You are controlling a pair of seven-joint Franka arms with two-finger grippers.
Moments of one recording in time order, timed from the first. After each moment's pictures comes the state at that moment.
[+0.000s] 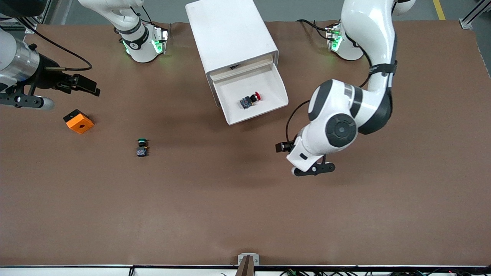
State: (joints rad) left arm -0.77 0.66 0.39 -1.28 -0.44 1.75 -0.48; right arm 0.00 -0.07 0.06 -1.72 0.12 1.51 0.21
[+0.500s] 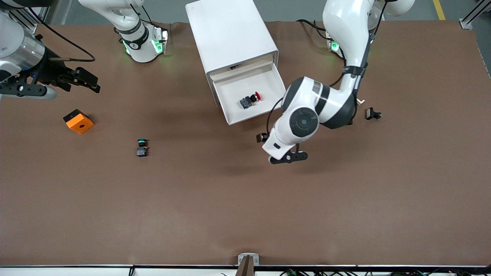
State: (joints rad) left arm -0.86 0.64 0.34 -1.42 -0.44 1.87 -0.55; right arm 0.00 -0.17 0.07 -1.82 0.08 1.58 0.16
